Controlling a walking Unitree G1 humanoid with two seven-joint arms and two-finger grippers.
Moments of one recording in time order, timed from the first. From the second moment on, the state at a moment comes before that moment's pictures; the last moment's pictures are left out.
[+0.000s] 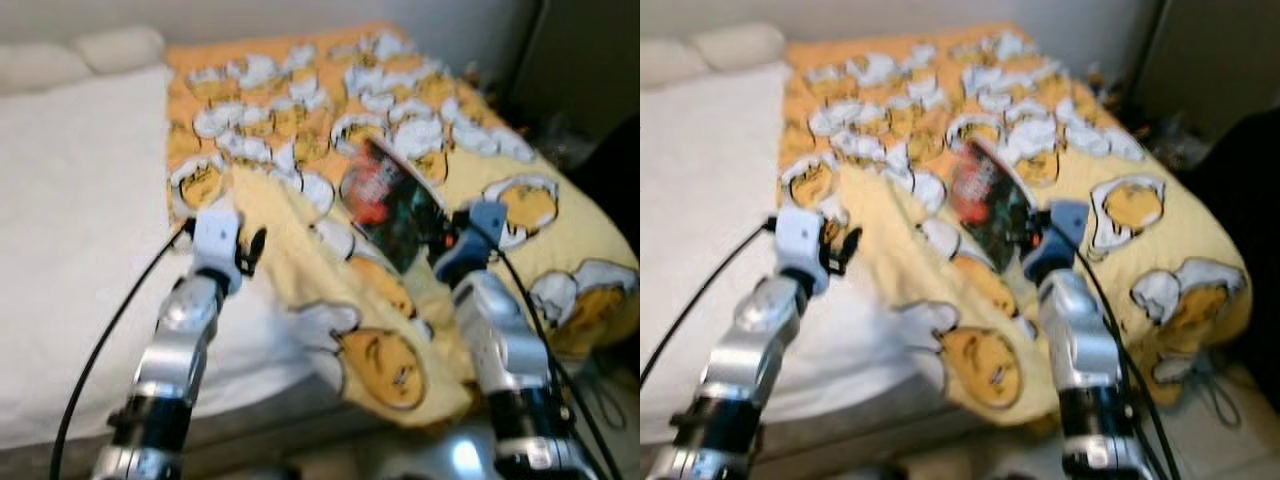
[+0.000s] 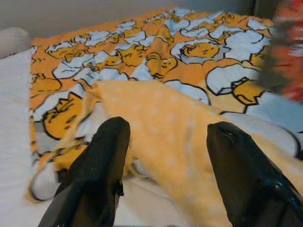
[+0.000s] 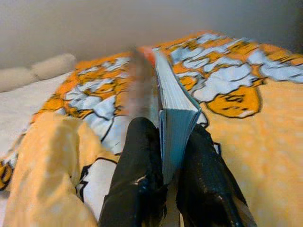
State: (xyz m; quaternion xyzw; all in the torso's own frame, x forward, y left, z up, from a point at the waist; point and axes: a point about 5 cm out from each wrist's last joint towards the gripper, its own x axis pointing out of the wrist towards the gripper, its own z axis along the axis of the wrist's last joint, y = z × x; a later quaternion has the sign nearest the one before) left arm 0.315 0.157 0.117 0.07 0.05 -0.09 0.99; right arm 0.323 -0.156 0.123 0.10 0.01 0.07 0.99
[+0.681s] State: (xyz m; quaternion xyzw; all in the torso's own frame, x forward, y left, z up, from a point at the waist) left arm 0.322 0.174 0.124 0.08 0.04 -0.07 0.99; right arm 0.334 -0.135 0.143 0.10 -0.03 0.08 0.99
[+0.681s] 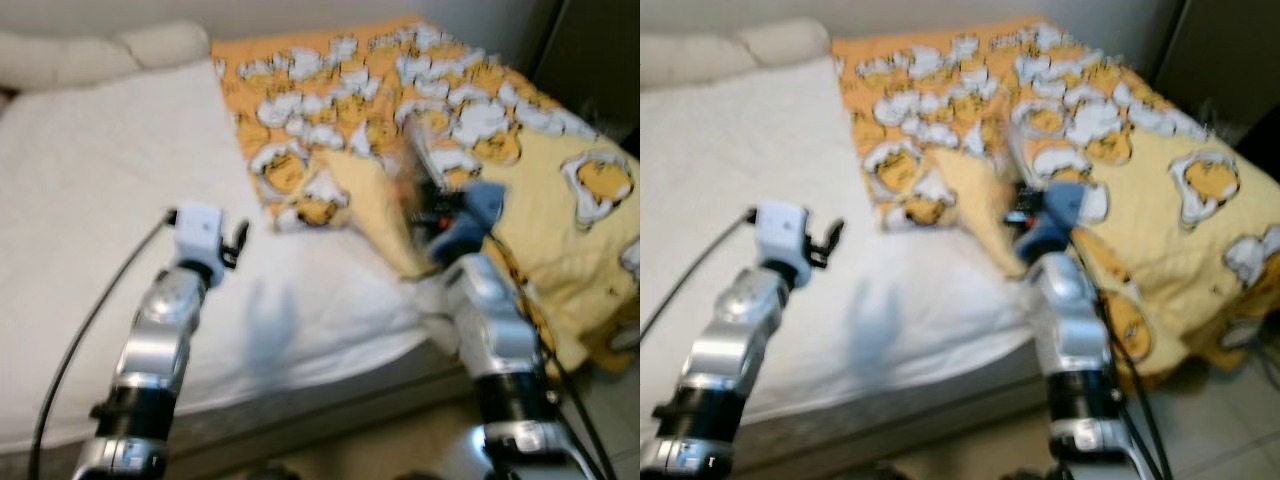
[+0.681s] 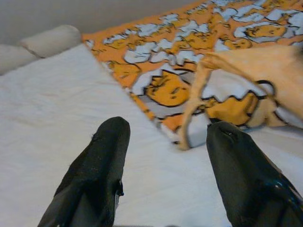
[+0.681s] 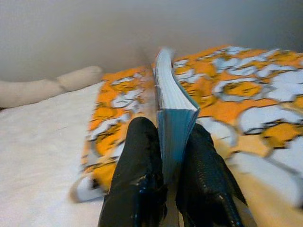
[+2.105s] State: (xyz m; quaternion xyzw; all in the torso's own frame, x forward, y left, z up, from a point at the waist) left arm 0.323 0.160 0.119 0.08 0.04 -0.09 0.99; right arm 0.331 -0.129 0.123 0.09 0.01 0.09 0.99
